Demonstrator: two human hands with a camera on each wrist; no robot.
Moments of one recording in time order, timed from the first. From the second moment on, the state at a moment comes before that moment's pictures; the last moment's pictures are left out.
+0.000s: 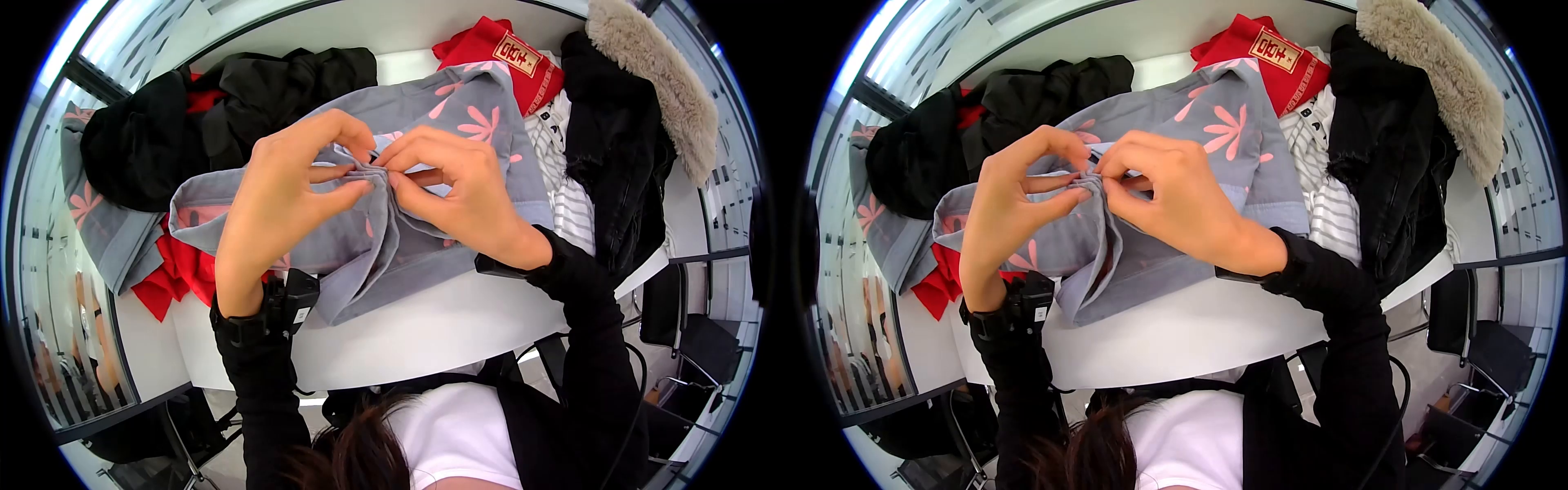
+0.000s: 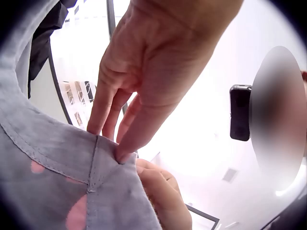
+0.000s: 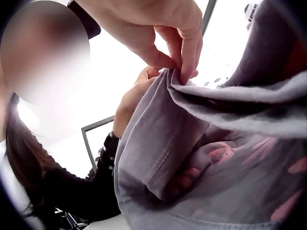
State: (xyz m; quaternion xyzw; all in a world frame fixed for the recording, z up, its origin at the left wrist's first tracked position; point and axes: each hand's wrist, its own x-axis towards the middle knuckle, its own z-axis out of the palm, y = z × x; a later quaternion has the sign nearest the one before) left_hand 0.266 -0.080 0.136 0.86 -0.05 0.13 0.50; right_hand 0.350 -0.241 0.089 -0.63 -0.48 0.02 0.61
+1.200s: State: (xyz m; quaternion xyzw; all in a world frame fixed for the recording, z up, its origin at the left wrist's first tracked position) left_hand 0.271 -0.095 0.111 0.94 -0.11 0.18 0.26; right_hand 0.364 -0.246 0.080 -0.74 -0.51 0.11 0.43
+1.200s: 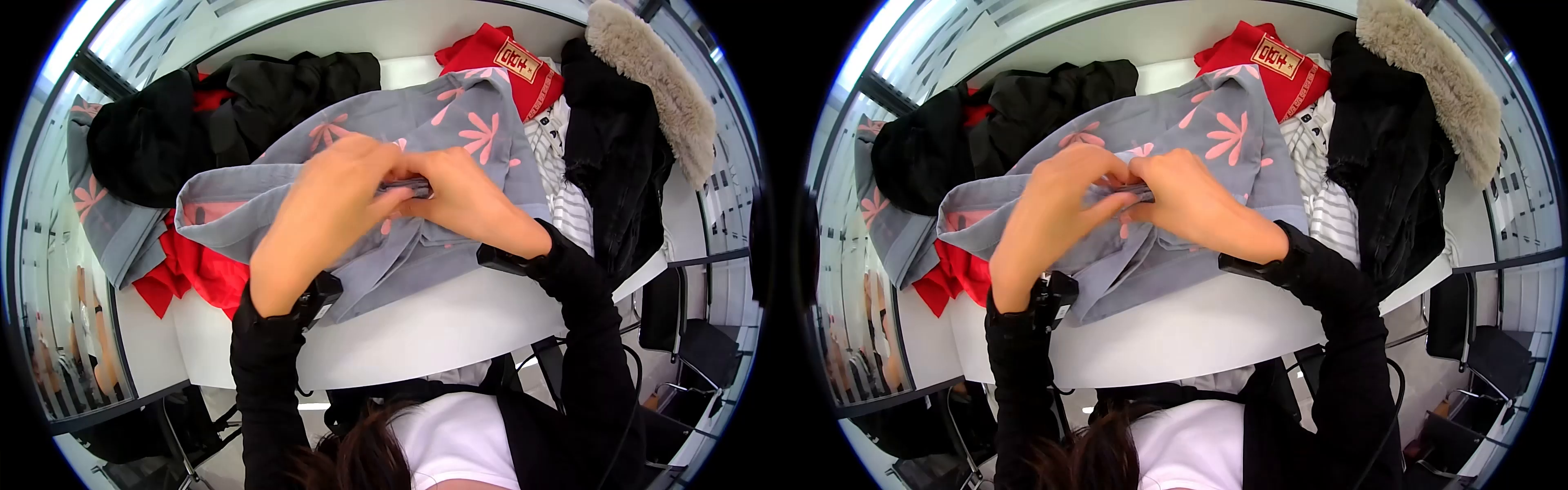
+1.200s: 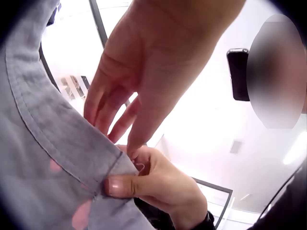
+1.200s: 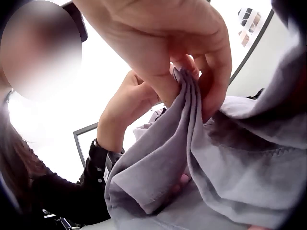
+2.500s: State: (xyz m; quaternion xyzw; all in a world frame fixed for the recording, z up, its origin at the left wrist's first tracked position) left_hand 0.171 -0.050 0.120 0.87 -0.05 0.03 0.49; right_hand 0.330 -0.351 0.167 -0.72 -0.63 0.11 0.26
